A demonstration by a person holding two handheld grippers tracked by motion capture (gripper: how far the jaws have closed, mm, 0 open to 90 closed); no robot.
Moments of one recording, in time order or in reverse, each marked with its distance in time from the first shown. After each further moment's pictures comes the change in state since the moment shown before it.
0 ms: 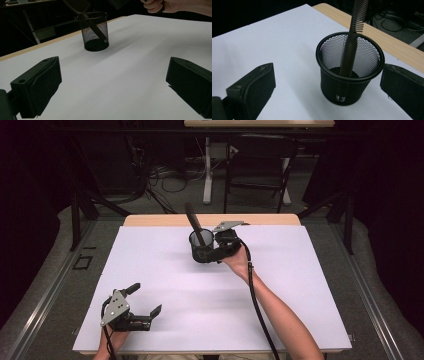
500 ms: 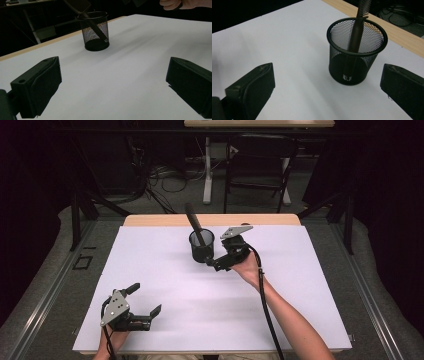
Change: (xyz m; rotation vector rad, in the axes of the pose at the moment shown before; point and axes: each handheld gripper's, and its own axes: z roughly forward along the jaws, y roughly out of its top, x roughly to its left) left arm 0.000 0.000 0.000 0.003 0.001 -0.001; right arm 0.007 -0.015 -0.032 0.034 0.045 -0.001
